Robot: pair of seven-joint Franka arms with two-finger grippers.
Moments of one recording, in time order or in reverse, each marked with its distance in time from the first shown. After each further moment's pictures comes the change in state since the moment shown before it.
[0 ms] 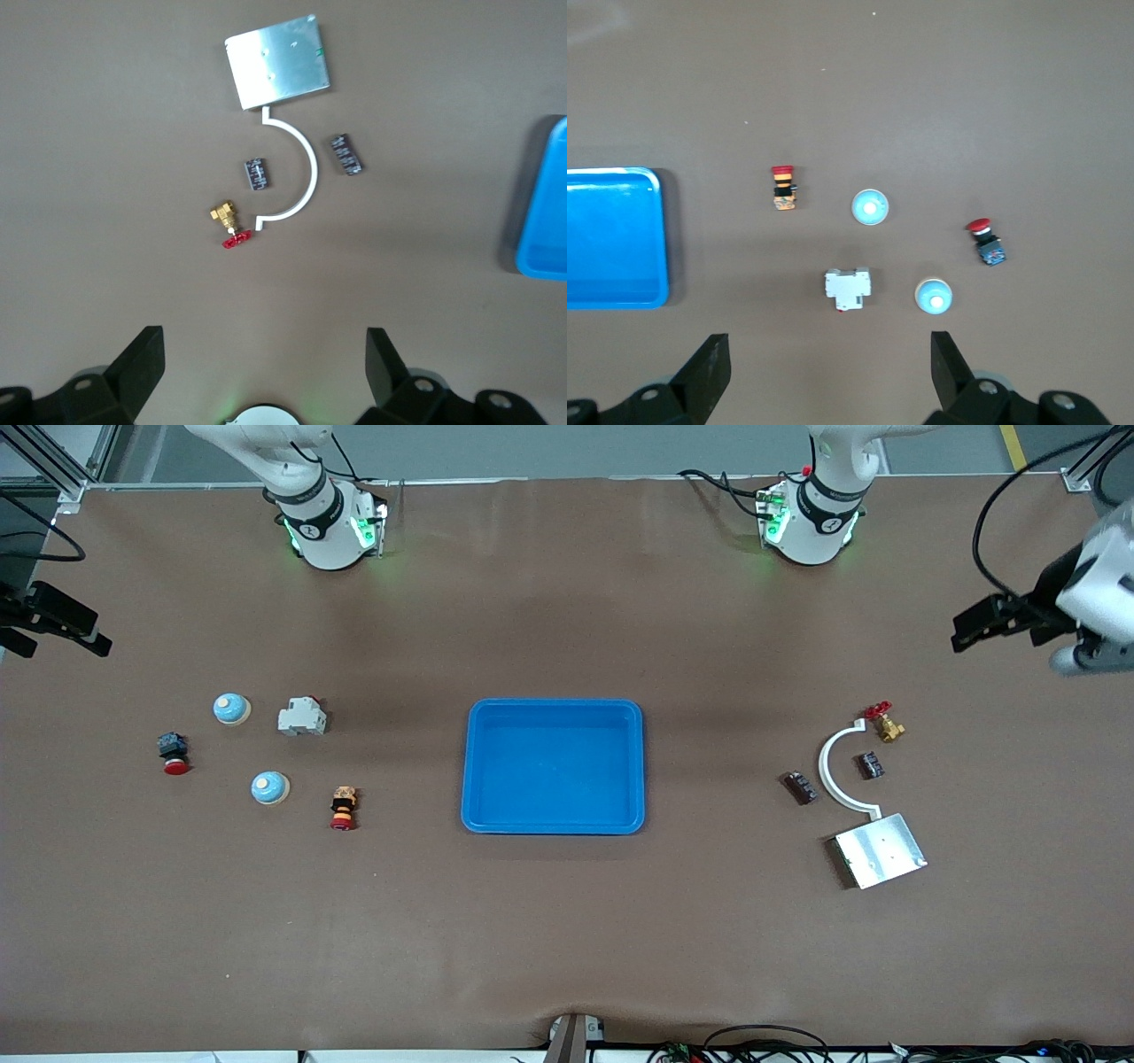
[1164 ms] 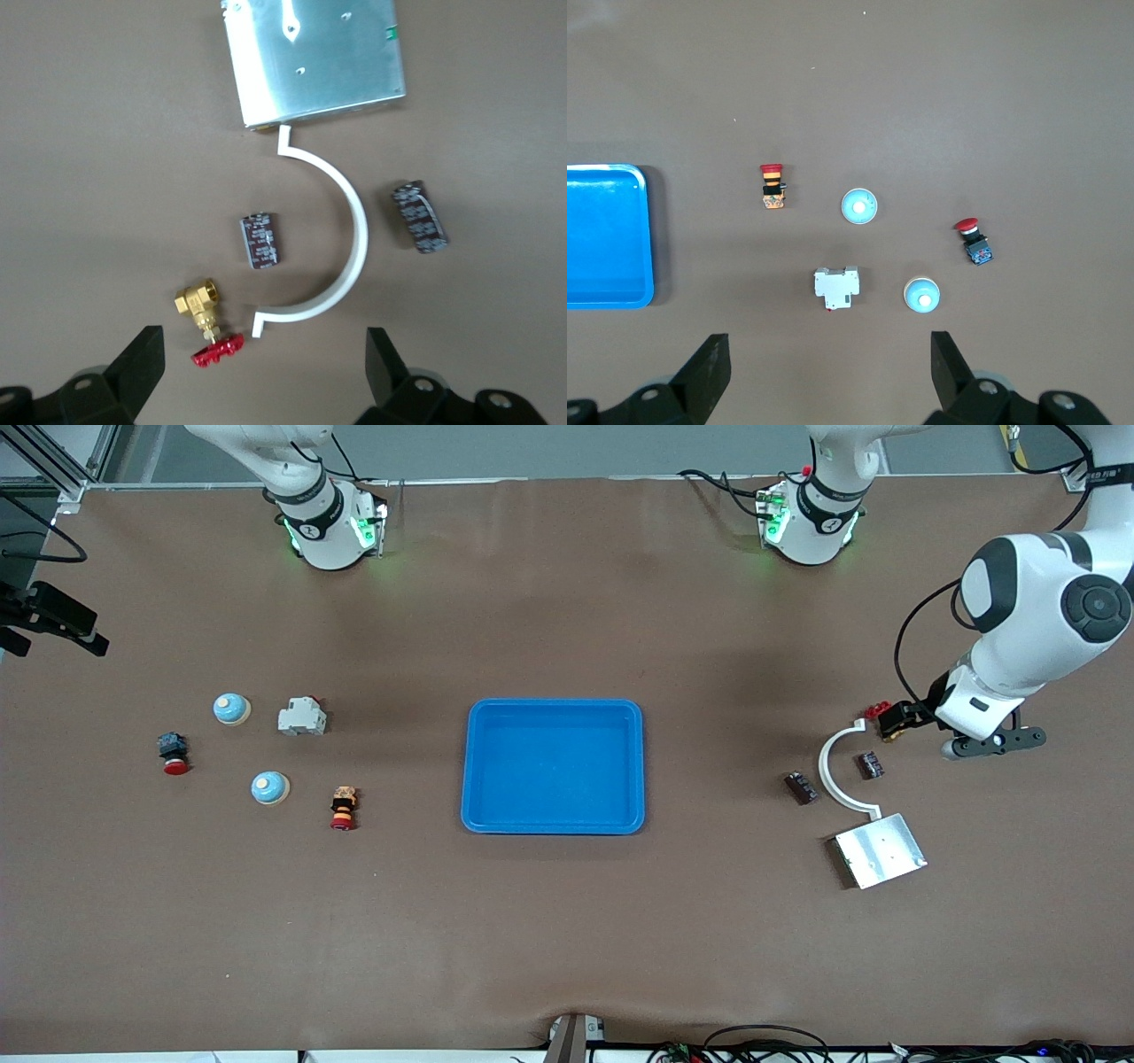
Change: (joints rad) left arm 0.070 0.074 -0.001 -0.575 0.010 0.753 -0.005; right arm 0.001 -0.001 0.003 0.000 -0.017 -0.001 0.000
